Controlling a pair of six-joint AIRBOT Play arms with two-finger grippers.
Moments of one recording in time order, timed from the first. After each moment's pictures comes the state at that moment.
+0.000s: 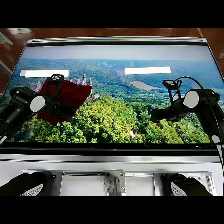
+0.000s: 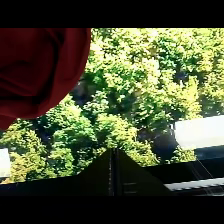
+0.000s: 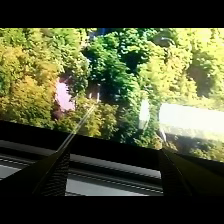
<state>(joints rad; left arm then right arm) -0.45 -1.12 1.11 1.65 -1.23 -1.85 0.16 -1.07 1.02 -1.42 1.32 1.55</state>
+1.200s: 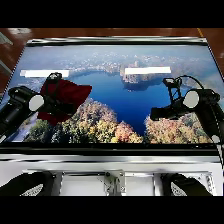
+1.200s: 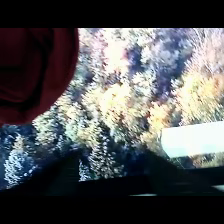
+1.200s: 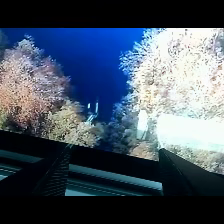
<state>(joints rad) -0.41 -1.12 1.11 1.63 -1.18 -1.90 0.16 -1.07 1.02 -1.42 1.27 1.54</state>
